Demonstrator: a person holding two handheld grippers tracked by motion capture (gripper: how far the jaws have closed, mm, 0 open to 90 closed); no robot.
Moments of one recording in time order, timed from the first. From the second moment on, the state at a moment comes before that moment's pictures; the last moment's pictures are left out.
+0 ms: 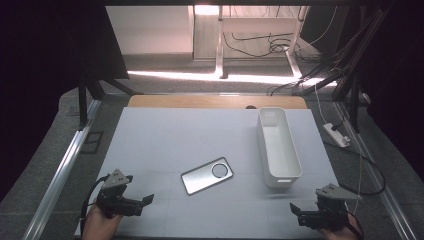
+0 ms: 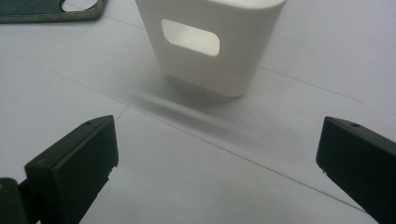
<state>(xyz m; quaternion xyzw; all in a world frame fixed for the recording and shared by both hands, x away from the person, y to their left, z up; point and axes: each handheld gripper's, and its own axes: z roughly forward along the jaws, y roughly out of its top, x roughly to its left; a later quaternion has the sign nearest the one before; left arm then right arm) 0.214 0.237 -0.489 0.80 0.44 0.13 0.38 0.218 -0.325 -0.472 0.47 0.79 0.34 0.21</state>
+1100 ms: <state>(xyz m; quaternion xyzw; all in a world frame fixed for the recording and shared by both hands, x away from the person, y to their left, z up) 0.255 0.205 -0.479 0.82 0.41 0.12 0.38 0.219 -0.325 -0.472 0.47 0.79 0.33 0.20</state>
